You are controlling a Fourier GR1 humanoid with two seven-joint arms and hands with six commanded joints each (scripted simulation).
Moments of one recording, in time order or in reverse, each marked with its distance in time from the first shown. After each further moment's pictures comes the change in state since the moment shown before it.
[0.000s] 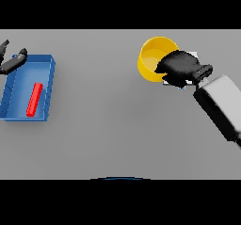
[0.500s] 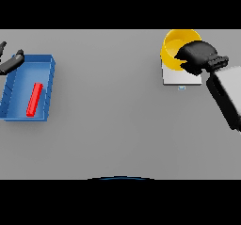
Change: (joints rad) left arm 0.023 0.010 0.005 -0.050 0.009 0.004 0.059; right arm -0.085 0.000 -0.059 0.350 0.022 -0.152 -0.038
